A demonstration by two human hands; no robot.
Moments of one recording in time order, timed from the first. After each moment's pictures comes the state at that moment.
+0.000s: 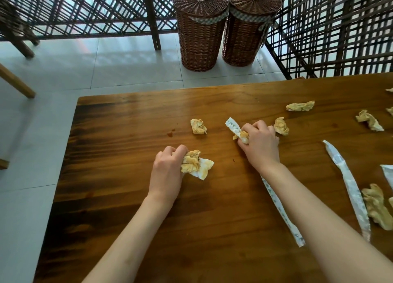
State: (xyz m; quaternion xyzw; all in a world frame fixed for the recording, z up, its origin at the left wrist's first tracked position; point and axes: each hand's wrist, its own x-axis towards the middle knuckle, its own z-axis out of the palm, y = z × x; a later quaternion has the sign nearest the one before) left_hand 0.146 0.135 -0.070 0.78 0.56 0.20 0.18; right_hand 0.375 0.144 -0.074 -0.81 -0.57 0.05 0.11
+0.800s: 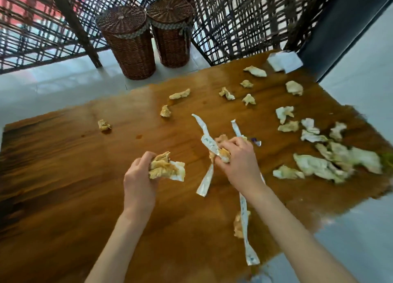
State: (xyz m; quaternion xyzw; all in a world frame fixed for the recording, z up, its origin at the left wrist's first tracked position) left_hand 0.300 -0.066 0.064 0.78 0.54 0.23 0.23; right_hand 0.506 -0.134 0.062 -0.83 -0.50 0.10 0.23
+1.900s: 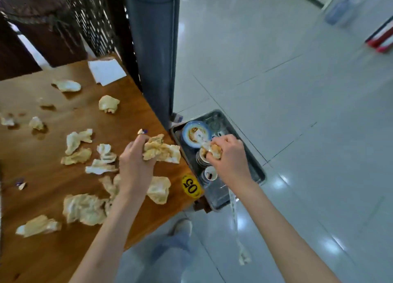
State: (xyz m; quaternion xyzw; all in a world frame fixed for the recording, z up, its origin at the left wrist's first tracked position) left_hand 0.905 -0.276 0.063 0.78 0.47 0.28 0.30; right_hand 1.075 -0.398 0.087 -0.87 -0.42 0.09 0.23
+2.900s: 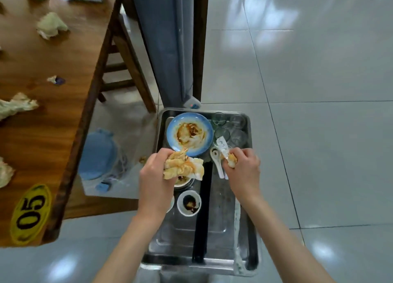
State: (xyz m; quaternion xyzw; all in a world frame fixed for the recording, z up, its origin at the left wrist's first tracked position) left_hand 1.203 -0.354 -0.152 0.66 0.63 0.32 0.26; right_hand 1.396 -0.352 -0.201 -0.80 -0.52 0.20 0.21
